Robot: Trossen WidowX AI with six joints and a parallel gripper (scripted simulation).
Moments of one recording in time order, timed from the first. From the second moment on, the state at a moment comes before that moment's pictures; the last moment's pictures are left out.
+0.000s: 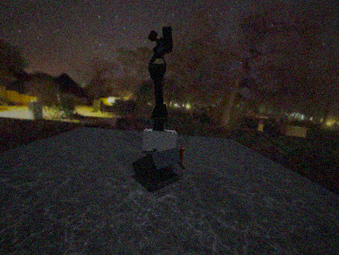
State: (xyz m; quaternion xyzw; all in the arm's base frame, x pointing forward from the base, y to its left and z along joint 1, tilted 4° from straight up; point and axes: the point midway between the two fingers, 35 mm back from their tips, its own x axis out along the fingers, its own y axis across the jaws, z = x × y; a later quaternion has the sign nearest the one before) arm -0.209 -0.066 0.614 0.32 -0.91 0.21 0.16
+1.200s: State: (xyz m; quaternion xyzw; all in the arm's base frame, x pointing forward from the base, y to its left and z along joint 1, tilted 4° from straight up) arm -0.275 0.050 0.561 0.10 -0.94 0.30 0.11
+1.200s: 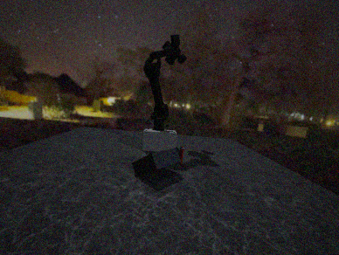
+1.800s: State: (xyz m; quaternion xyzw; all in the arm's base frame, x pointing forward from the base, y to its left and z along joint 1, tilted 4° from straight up) arm -0.290 0.147 0.513 -0.06 -0.93 0.36 0.09
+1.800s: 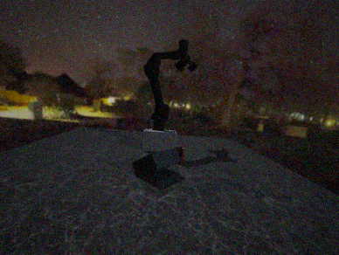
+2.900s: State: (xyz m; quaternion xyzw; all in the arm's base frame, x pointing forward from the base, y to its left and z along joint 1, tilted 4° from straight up) arm -0.220 0.306 0.414 -0.35 -0.82 0.44 0.09
